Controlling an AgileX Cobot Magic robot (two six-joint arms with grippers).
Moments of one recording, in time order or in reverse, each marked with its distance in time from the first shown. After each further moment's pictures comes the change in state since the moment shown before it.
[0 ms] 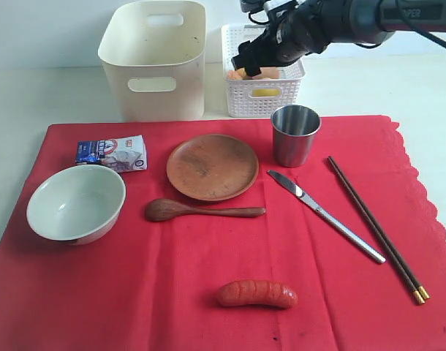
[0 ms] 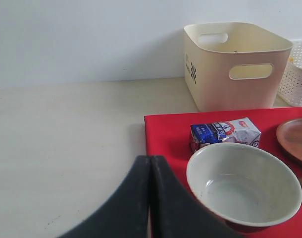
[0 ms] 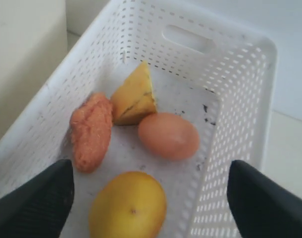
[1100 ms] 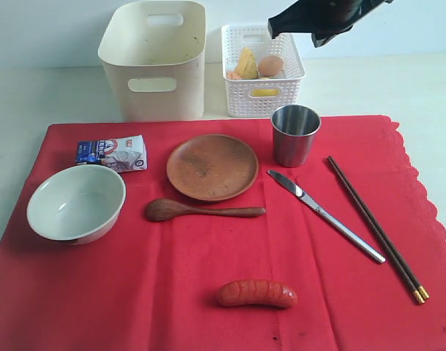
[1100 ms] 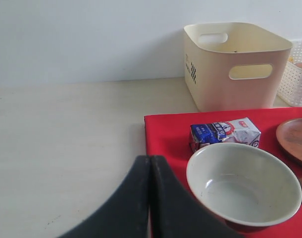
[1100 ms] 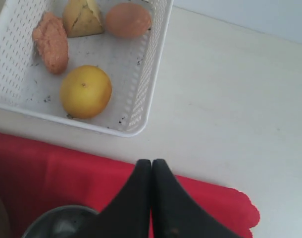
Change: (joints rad) left arm 0.000 0.000 0.000 0.000 0.000 0.000; right arm 0.000 -0.284 0.039 0.126 0.534 -0.064
